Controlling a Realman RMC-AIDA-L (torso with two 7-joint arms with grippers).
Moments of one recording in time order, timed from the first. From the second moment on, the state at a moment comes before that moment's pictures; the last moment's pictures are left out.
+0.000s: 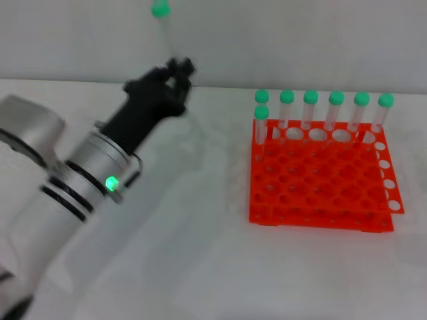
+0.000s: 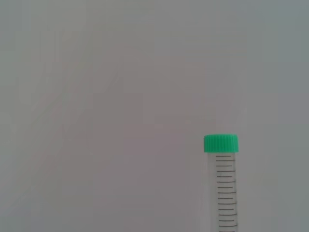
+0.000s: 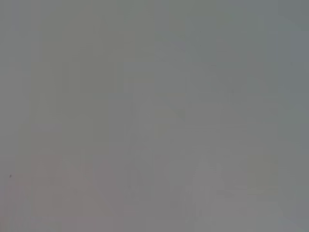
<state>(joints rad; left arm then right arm) -0.70 -2.09 2.84 0.12 -1.15 1.28 -0.58 0.43 2.02 -0.60 -0.09 2.38 1.18 -2.79</state>
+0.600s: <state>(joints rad) -0.70 -2.10 2.84 0.42 -0.77 1.12 -0.14 0.37 1.98 -0.87 -0.22 2.36 1.23 -2.34</state>
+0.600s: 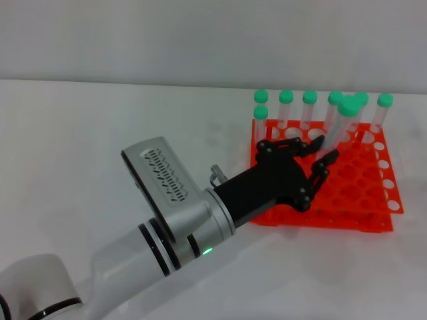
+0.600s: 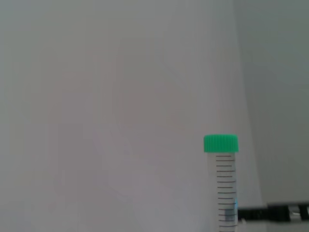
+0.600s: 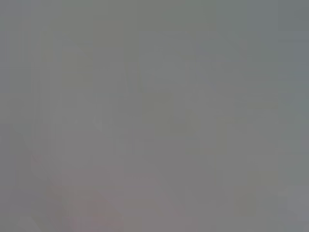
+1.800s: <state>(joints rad) -0.71 -2.10 2.83 0.43 -0.77 1.04 -0.18 0.53 1.93 -1.05 -0.43 1.90 1.61 -2.04</state>
